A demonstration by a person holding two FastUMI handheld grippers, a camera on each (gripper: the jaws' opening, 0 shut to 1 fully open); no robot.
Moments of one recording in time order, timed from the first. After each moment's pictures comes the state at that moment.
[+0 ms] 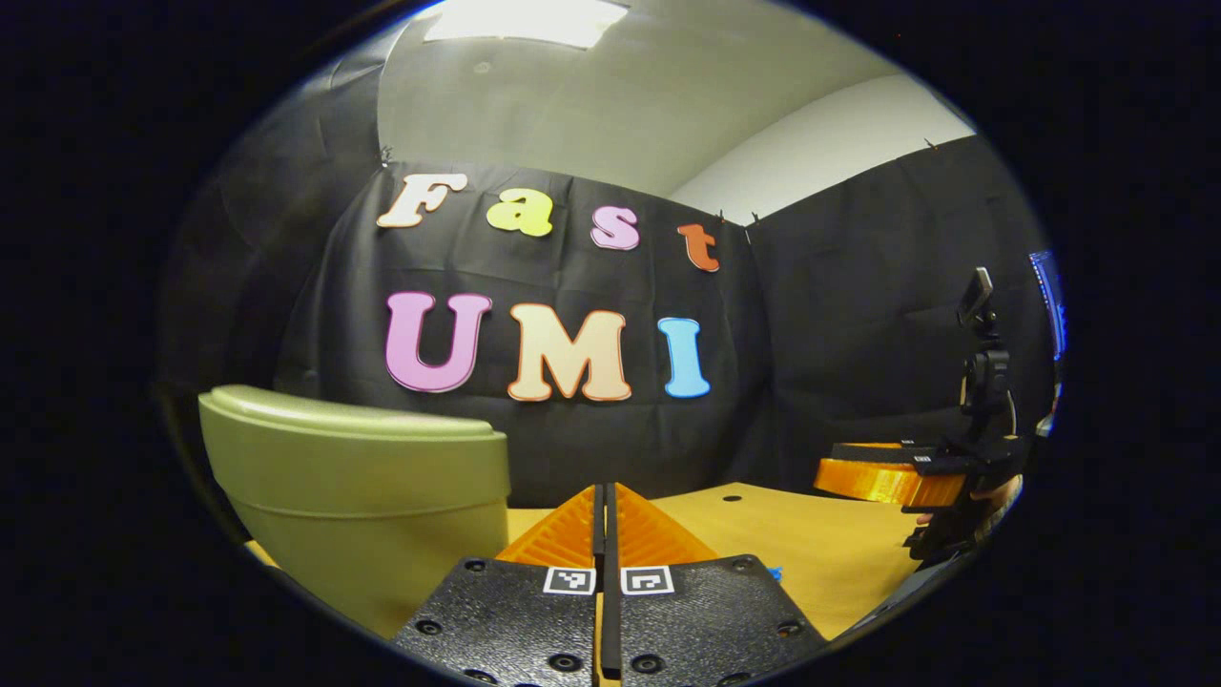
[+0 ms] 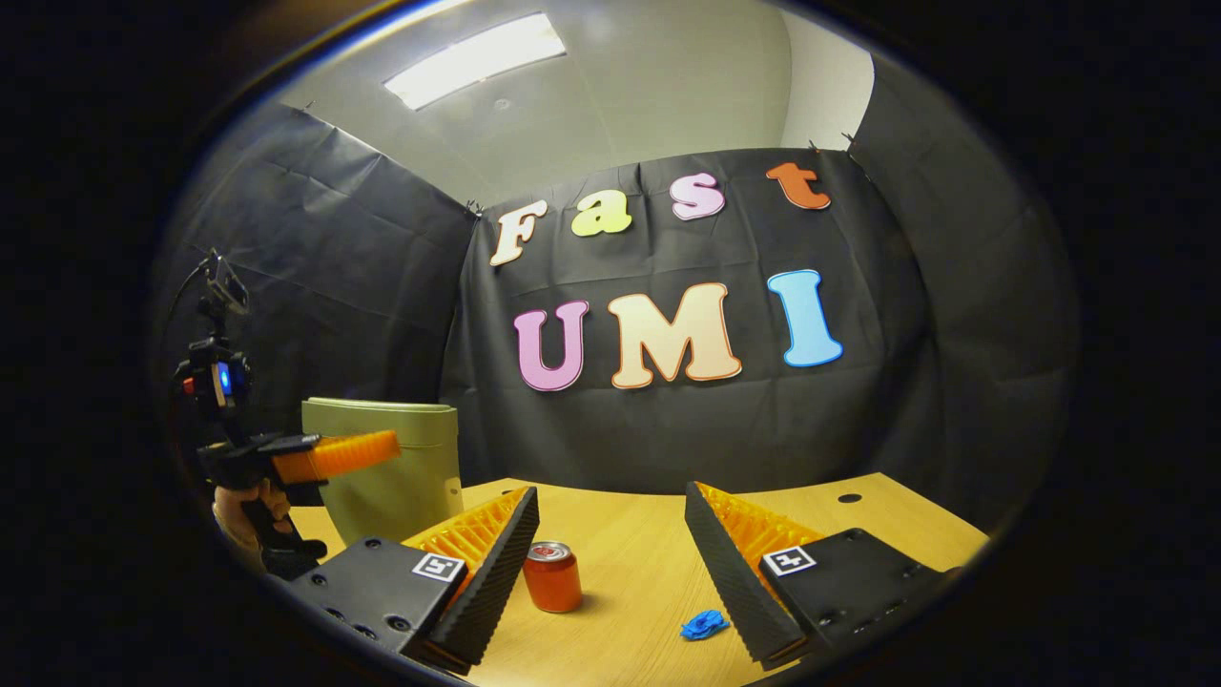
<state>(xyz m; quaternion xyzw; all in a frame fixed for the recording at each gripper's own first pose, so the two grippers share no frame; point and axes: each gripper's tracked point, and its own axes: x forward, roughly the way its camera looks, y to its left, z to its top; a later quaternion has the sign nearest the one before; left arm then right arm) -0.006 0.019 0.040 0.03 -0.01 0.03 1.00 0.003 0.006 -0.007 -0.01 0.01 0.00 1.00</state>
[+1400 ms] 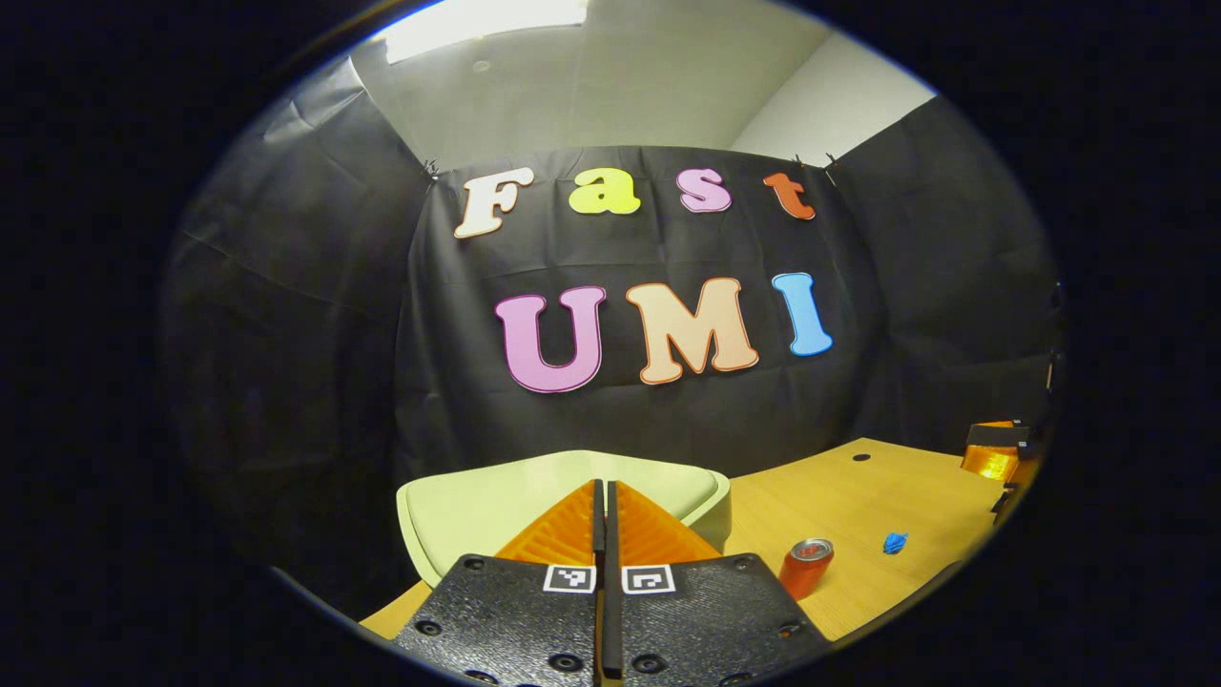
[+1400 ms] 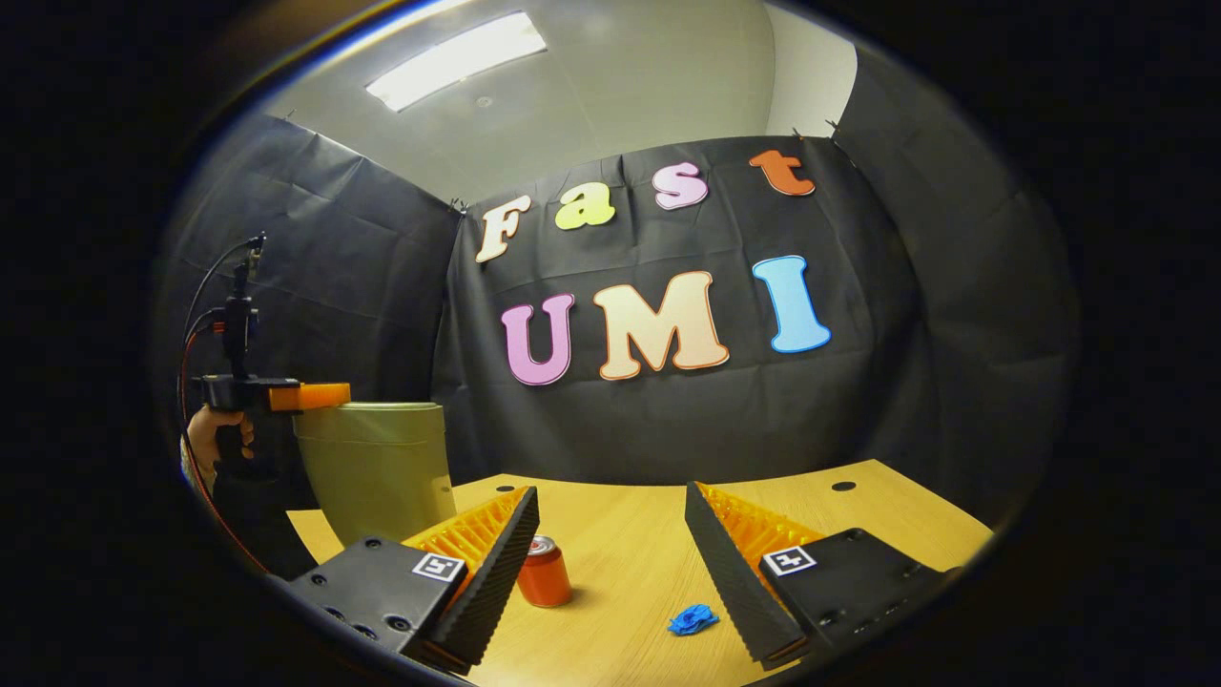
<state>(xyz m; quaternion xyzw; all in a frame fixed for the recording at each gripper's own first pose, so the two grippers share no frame) -0.025 0.132 0.081 0.11 0.08 0.17 0.98 -0.001 -0.014 -0.014 0.01 0.03 -0.01 1.00</state>
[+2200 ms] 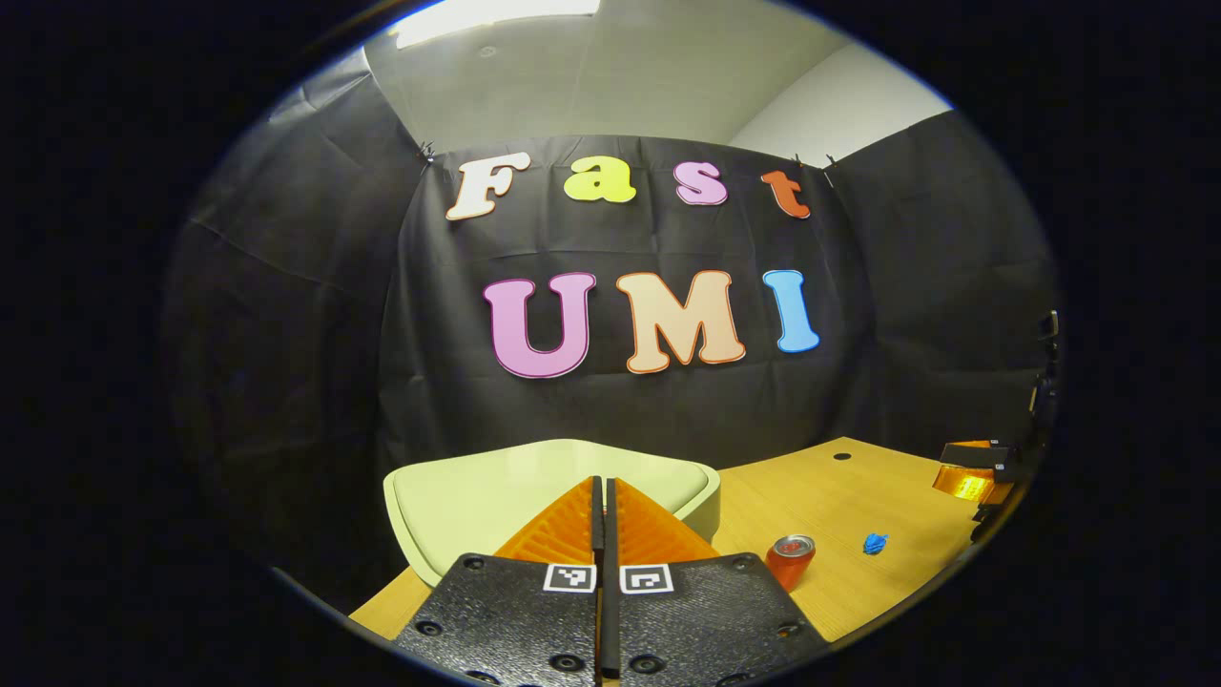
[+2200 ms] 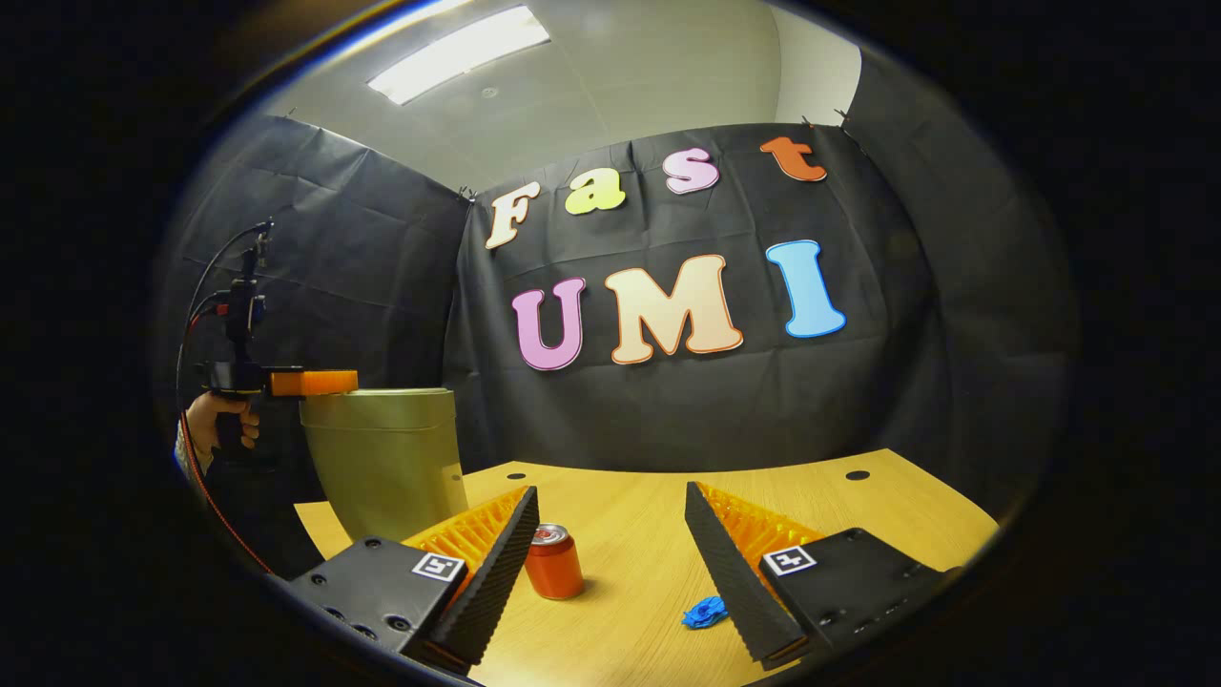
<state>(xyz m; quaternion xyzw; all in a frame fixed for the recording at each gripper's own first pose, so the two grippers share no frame) -0.027 0.132 0.081 0.07 0.09 0.15 0.98 0.004 -0.006 -0.025 0.01 0.05 0.01 1.00</state>
